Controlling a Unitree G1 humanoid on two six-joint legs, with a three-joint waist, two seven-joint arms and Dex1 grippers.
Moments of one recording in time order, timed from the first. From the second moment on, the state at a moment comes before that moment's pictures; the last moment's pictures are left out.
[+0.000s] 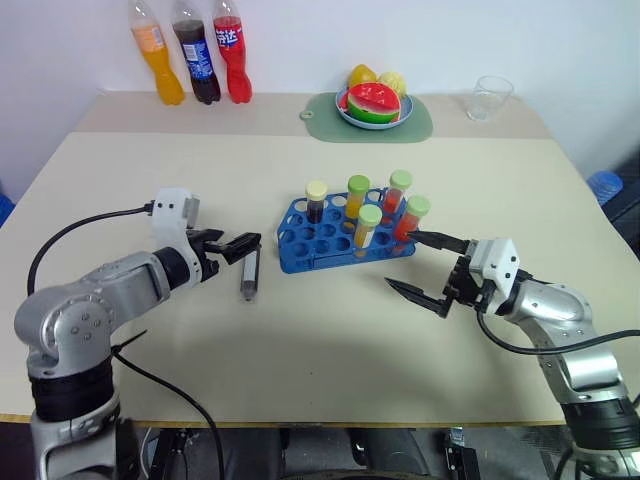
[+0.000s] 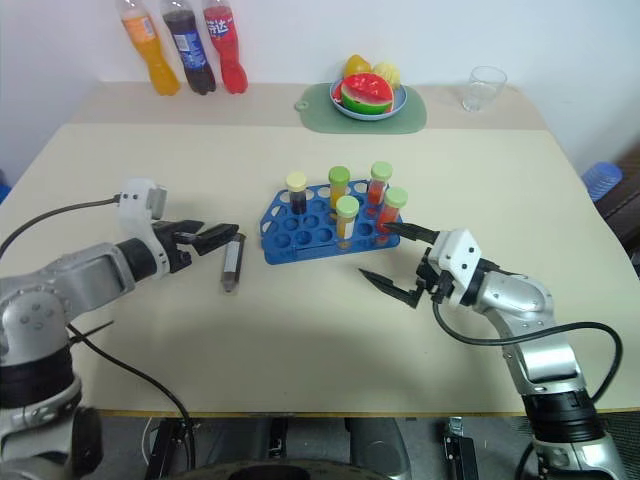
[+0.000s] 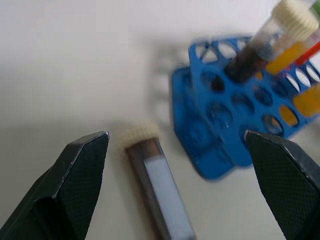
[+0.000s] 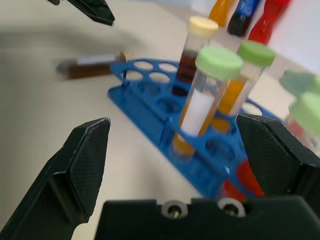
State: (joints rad) left arm -0.48 0.45 0.41 -0.38 -0.99 1.50 0.00; right arm -0.09 -0.69 -0.06 -0.21 0.38 0.04 0.94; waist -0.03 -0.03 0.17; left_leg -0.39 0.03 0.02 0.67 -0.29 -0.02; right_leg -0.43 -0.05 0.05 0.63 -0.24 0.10
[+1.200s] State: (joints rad) left arm -1.01 0.40 0.22 0.61 -1.45 1.61 0.94; right arm -0.07 -0.76 -0.07 -0.31 0.42 0.14 1.06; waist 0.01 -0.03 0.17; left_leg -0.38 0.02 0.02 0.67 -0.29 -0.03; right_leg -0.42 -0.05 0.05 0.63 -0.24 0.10
